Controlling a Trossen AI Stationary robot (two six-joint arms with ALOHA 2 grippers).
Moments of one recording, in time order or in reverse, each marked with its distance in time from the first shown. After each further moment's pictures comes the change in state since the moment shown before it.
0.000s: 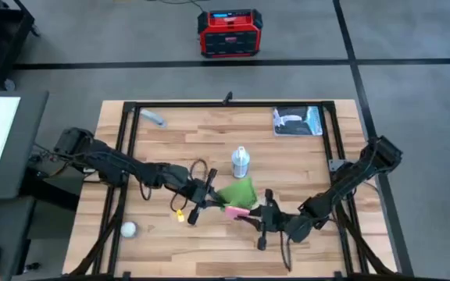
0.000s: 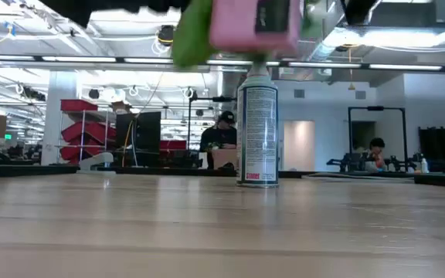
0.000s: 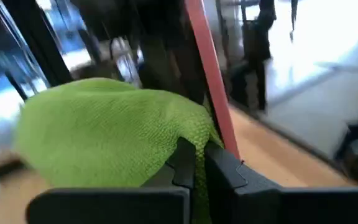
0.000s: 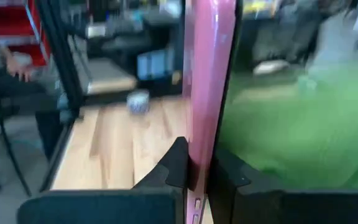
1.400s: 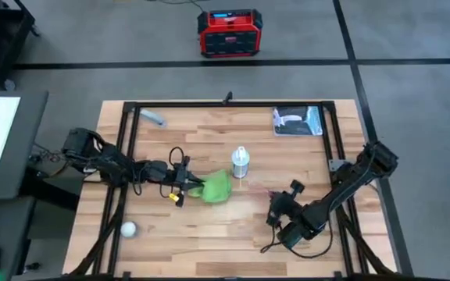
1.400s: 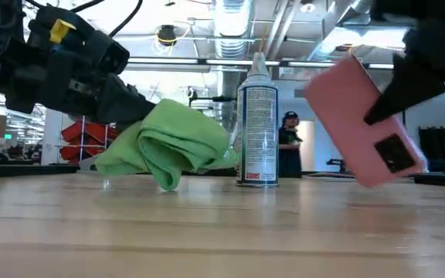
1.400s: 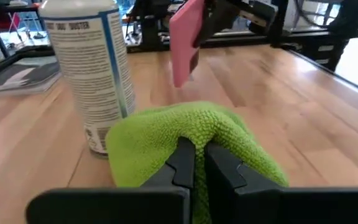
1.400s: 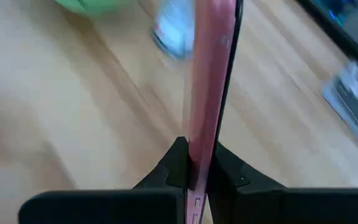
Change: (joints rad) left arm 0.181 0.061 -0.535 0.591 -0.131 -0.210; right arm 0.012 0.088 0.156 -1.547 -0.122 1.061
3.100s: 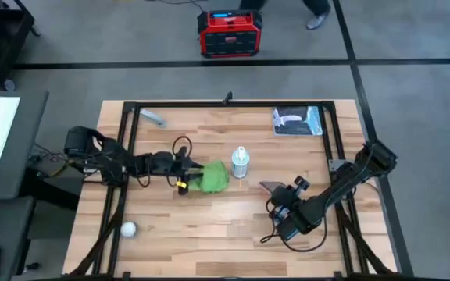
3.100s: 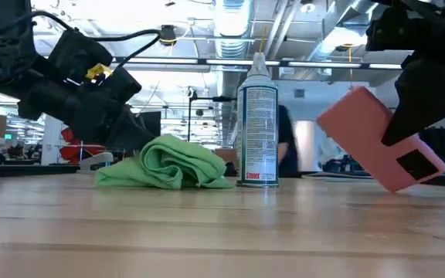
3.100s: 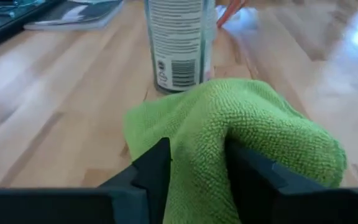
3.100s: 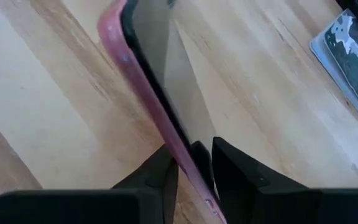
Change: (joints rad) left arm 0.173 0.000 0.001 -0.168 -0.003 -0.015; right arm -0.034 0.000 -0.025 -0.013 -0.082 0.038
